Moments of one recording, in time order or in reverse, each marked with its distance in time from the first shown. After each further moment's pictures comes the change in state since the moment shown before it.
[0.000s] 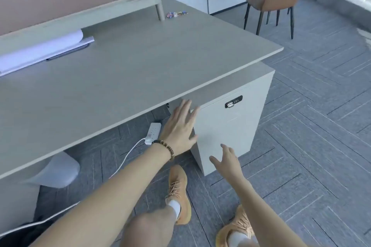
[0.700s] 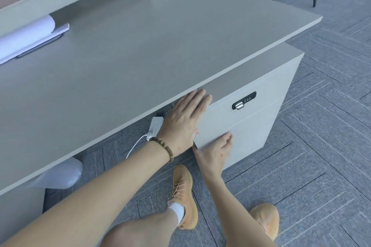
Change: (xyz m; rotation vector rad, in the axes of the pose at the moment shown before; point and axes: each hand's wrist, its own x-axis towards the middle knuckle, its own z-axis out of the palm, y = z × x) left_hand 0.074 -0.021 0.044 0.059 0.088 0.165; right_hand 0.092 -0.042 0.072 0.377 0.346 0.223
